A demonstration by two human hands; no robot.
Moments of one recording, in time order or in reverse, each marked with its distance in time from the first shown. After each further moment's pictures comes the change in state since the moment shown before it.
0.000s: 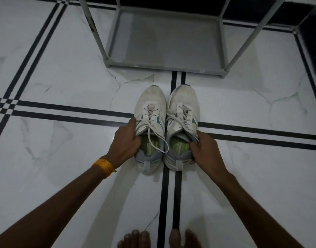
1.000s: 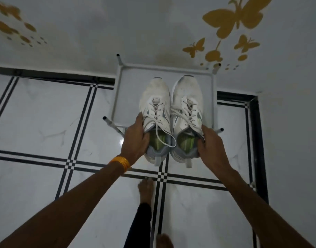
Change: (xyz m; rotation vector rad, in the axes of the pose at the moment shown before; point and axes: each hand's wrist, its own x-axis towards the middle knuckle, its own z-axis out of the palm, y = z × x) left_hand 0.154 0.340 -0.342 -0.148 0.153 0.018; right_hand 0.101 -0.361 -0.364 -0.075 0.046 -0.116
